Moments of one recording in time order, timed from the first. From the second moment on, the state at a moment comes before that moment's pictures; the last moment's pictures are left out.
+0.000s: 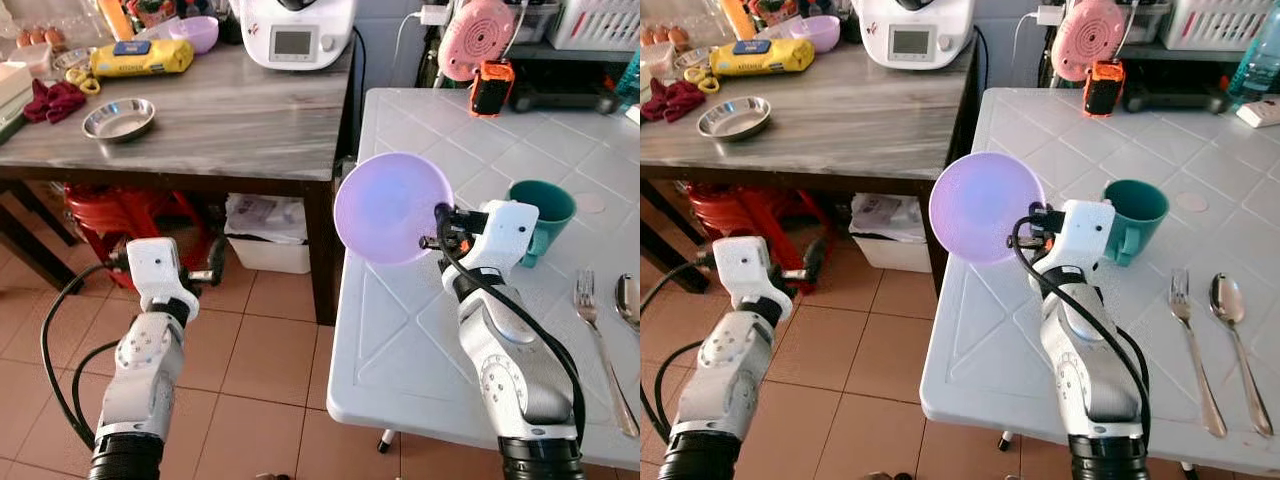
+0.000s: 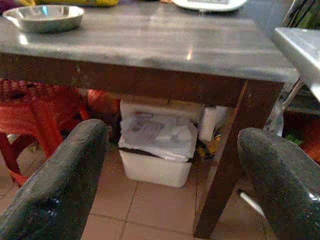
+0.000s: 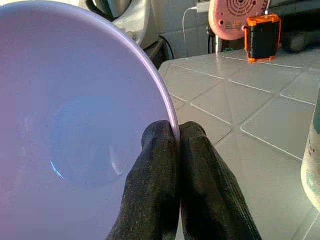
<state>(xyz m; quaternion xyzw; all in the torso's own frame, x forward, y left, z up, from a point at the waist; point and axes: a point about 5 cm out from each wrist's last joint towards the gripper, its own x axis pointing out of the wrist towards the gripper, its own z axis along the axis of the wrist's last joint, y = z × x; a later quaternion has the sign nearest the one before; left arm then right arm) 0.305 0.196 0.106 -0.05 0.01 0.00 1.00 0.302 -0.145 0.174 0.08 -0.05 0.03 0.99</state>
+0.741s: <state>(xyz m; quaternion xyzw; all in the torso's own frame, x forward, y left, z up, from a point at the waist) 0.306 0.189 0.105 -0.05 0.01 -0.02 1.00 0.300 -0.147 0.171 0.09 -0.05 0.03 0.99</state>
